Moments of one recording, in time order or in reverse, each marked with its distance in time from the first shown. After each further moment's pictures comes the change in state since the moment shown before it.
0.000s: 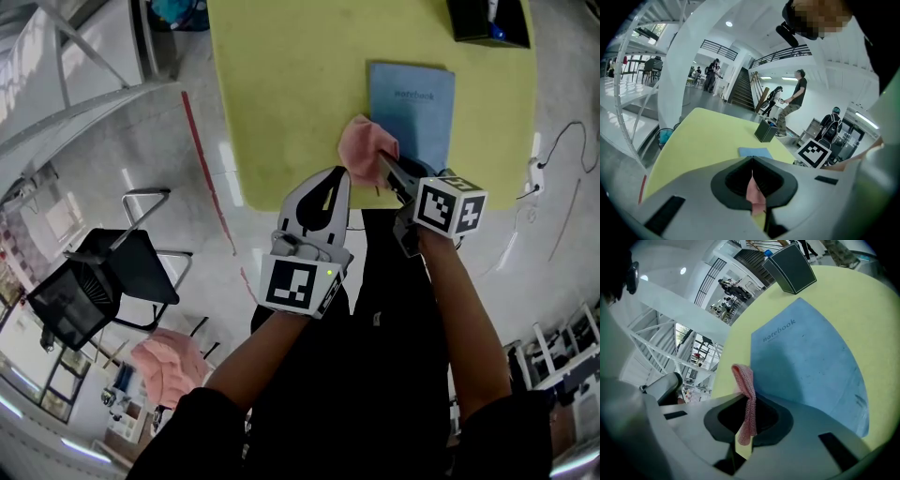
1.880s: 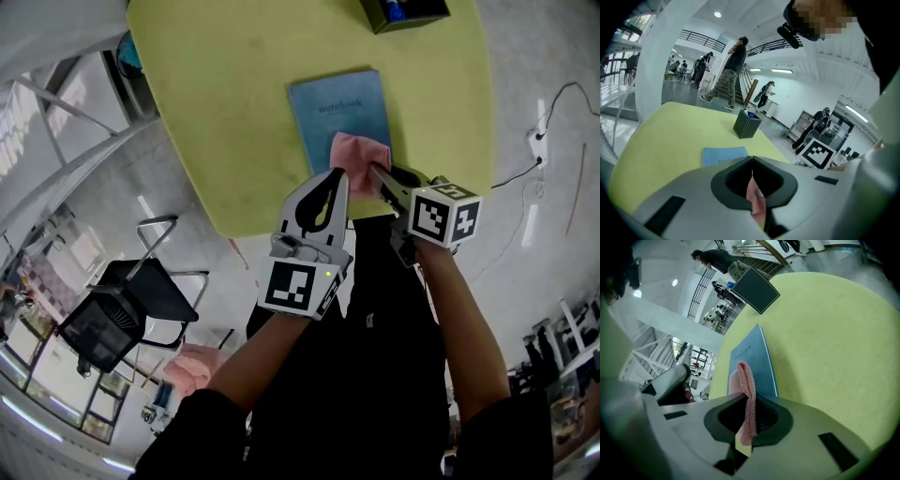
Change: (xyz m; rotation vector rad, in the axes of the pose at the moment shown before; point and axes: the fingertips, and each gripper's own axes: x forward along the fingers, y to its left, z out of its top) left arm 0.086 -0.094 -0.001 0.077 0.081 -0.114; right arm -0.069 -0.075 0.020 0.106 -0.047 0.008
